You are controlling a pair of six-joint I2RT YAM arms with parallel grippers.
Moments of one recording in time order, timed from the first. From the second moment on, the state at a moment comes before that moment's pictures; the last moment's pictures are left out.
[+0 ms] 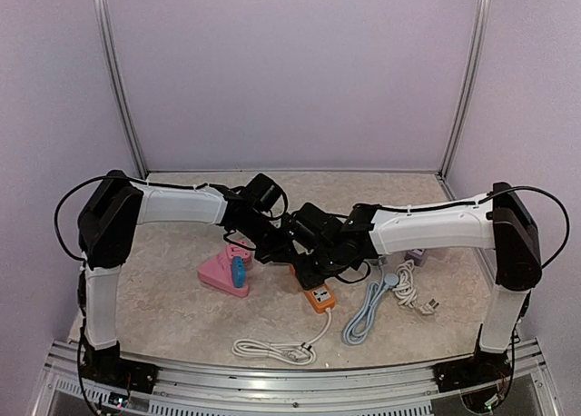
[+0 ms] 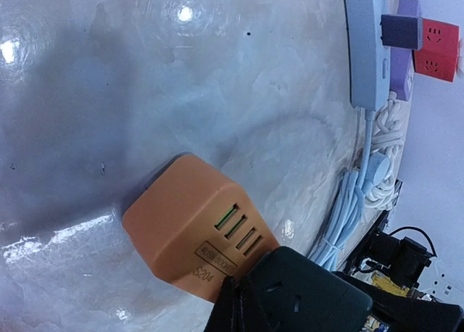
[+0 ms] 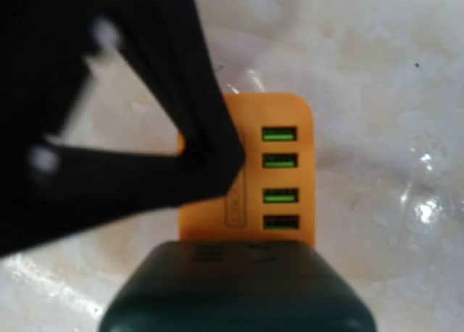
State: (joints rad) left arm -0.76 2.08 1.51 -0.45 0.49 -0.82; right arm 1.07 1.87 1.37 -0.58 0.29 0.54
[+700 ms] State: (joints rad) left arm -0.78 2.13 1.45 -0.32 0.52 -0.76; right arm 1.09 1.92 1.45 -0.67 0.31 0.56
